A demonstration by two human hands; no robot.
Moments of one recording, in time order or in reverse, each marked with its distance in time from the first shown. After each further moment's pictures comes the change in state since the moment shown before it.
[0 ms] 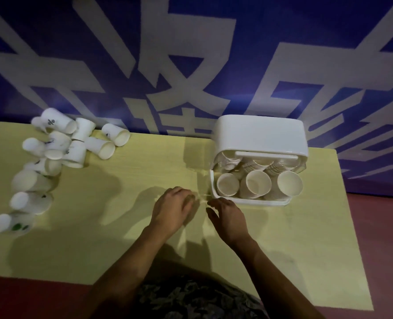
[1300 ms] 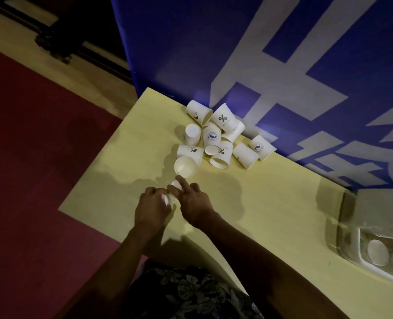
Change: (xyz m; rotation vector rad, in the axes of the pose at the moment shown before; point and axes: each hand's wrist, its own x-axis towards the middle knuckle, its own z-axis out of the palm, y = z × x) left_hand -0.130 -0.455 -0.176 -0.236 0.102 -0.664; right_hand 0.115 -0.449 0.303 -0.490 -0.573 -0.508
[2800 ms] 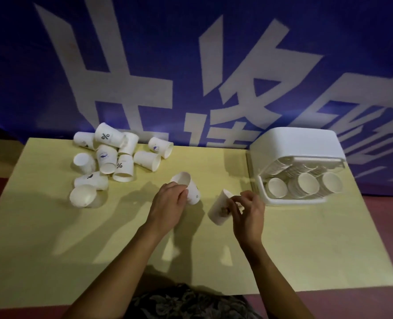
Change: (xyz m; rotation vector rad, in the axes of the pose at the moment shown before) left_hand -0.083 0.251 0.105 -0.036 -0.085 0.785; right_hand -0.299 0.201 0.027 0.568 1.119 0.776
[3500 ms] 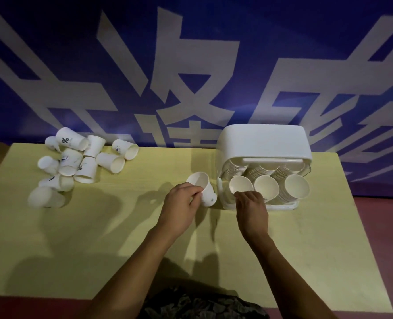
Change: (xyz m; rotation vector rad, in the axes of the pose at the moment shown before) left_hand 0.041 0.178 0.131 -0.006 0.007 -0.025; right_hand 0.097 0.170 -0.095 -0.323 -0.141 -0.224
